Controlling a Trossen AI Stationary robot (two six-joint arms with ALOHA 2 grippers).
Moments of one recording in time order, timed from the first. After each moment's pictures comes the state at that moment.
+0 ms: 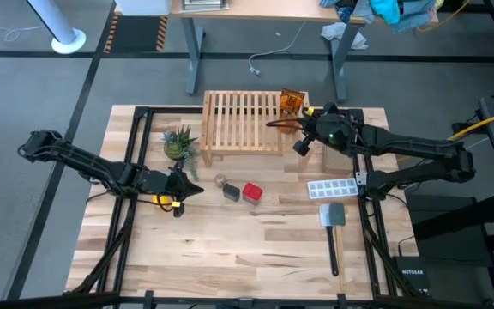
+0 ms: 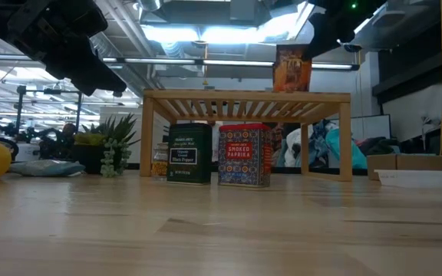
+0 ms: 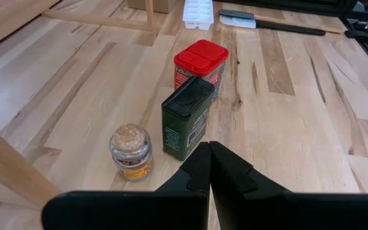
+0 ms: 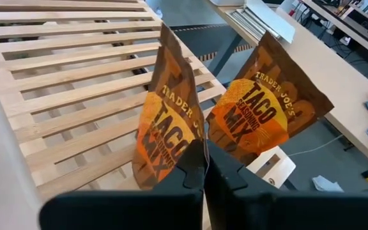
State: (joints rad) left arm -0.27 0.86 0.35 0.04 -0.34 -0.25; right arm -0.22 1.08 0.97 -0.45 0.56 -0.07
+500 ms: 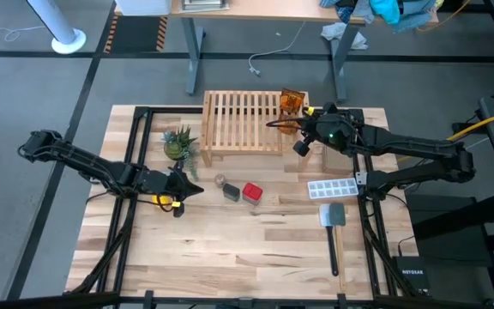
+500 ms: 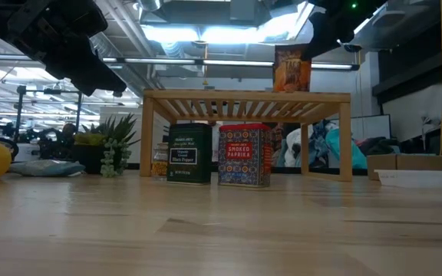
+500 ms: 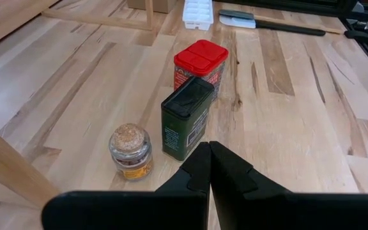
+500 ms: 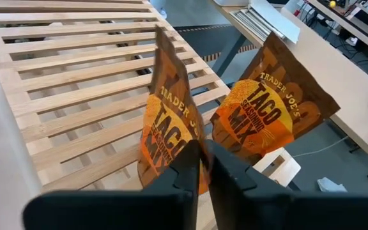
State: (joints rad) left arm -0.27 0.86 0.35 0.04 -0.34 -0.25; right arm -0.22 1.08 0.97 -0.45 0.54 -0.07
